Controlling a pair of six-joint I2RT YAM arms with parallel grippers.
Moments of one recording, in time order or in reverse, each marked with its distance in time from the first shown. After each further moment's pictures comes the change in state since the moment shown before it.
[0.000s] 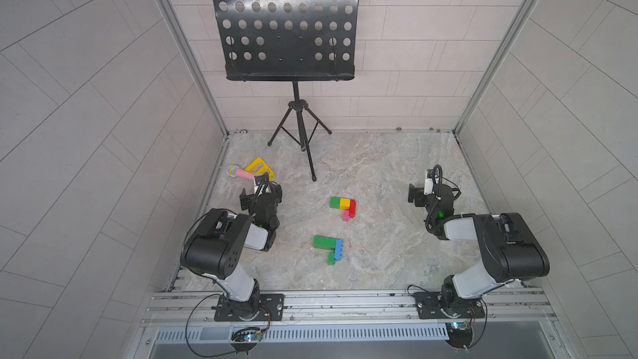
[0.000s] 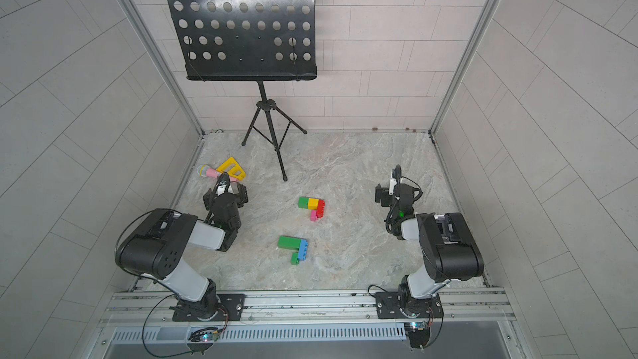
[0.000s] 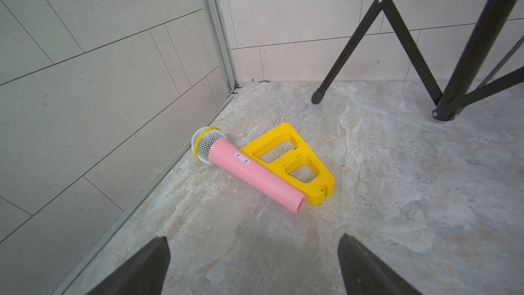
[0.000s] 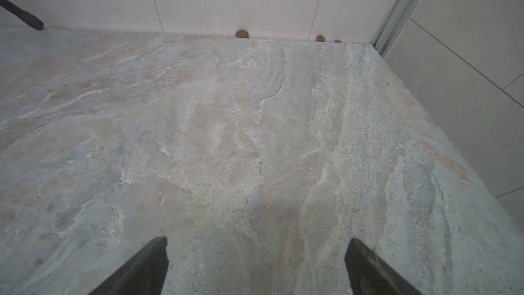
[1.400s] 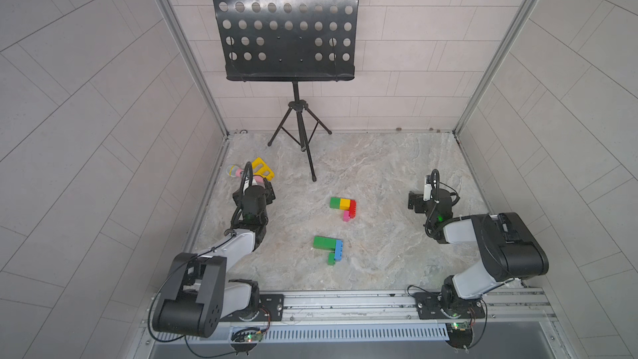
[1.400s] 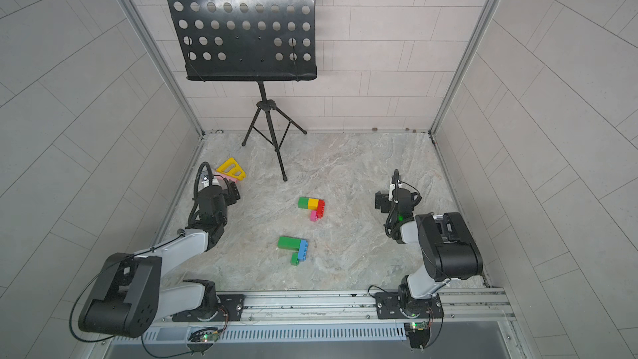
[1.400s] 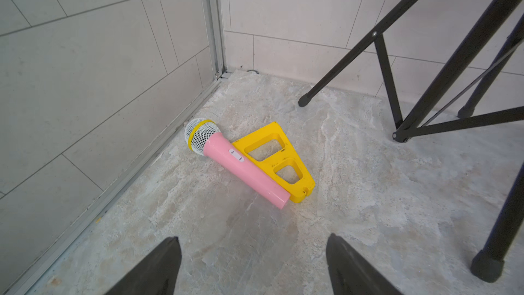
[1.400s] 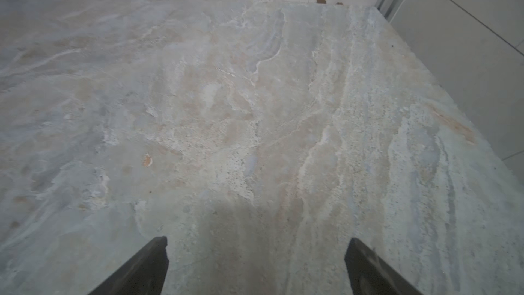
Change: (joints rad) left arm 0.097 -0.370 0.070 -0.513 0.190 -0.202; right arm 0.009 0.015 -0.061 0.040 0.004 -0.001
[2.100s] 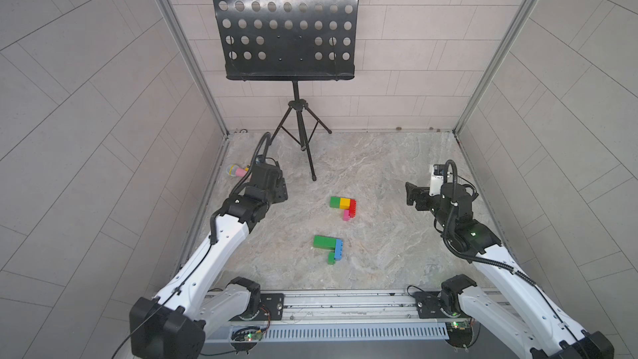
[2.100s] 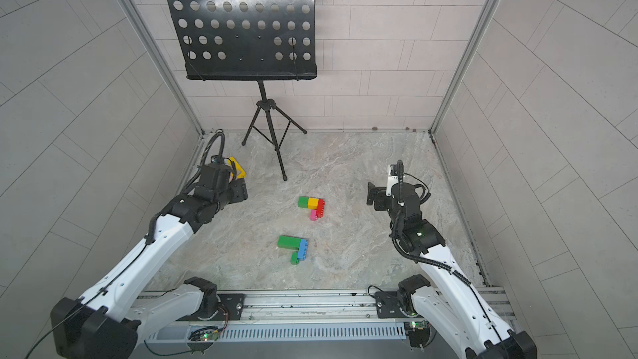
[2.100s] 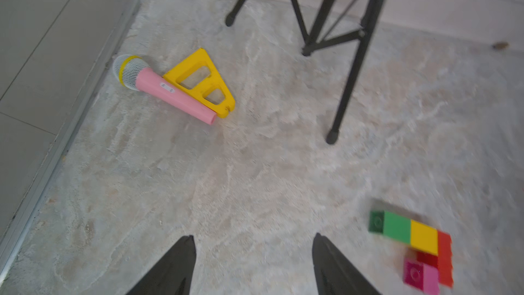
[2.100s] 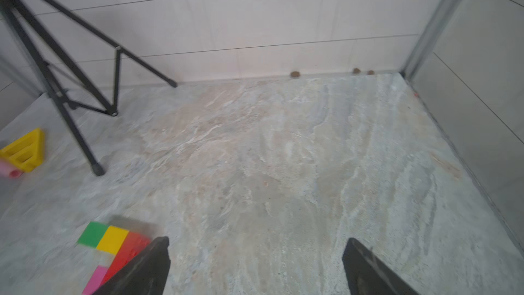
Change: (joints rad) left arm -0.140 -0.169 0.520 -1.115 0.185 -0.246; right arm 0.226 -0.761 0.205 -0.909 0.104 0.211
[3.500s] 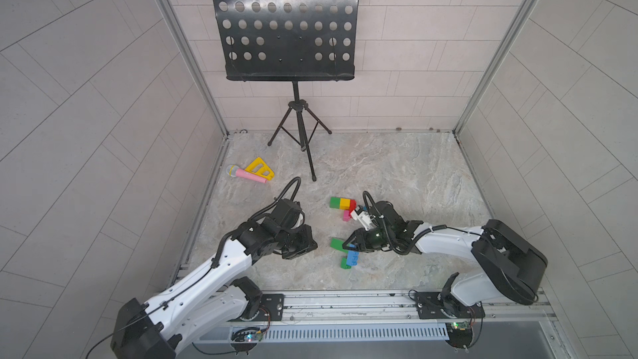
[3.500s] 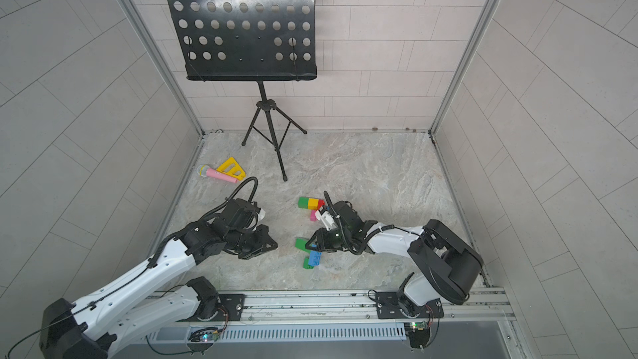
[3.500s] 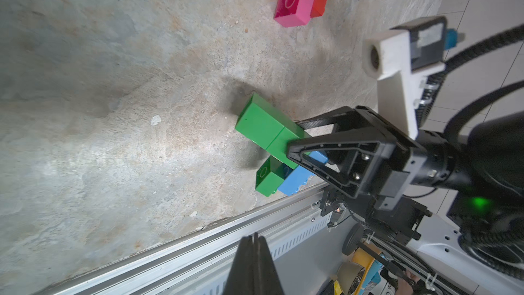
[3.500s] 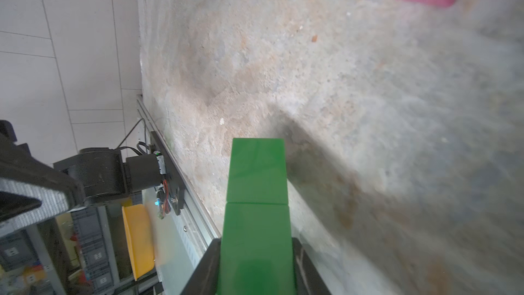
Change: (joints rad) left arm -0.427 -0.171 -0.185 -0.237 0.653 -0.539; right arm 0.507 0.708 0.014 0.287 -0.854 0.621
